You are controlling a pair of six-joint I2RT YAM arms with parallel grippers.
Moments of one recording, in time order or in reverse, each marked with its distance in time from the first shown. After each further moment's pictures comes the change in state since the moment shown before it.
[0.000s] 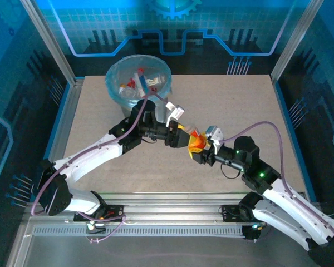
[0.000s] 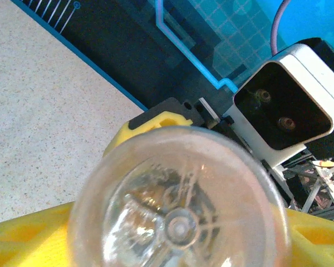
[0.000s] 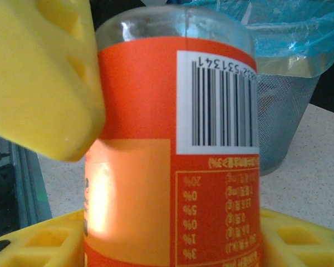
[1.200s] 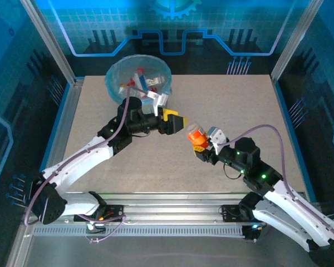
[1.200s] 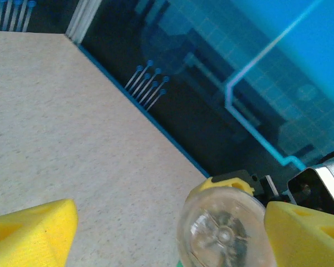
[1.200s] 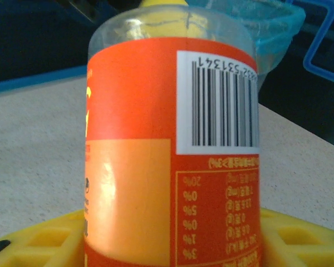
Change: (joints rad) left arm 0.068 -0.087 -0.037 0.090 -0.301 -0.045; right arm 0.005 -0.062 -0.005 -0.080 0.147 -0.143
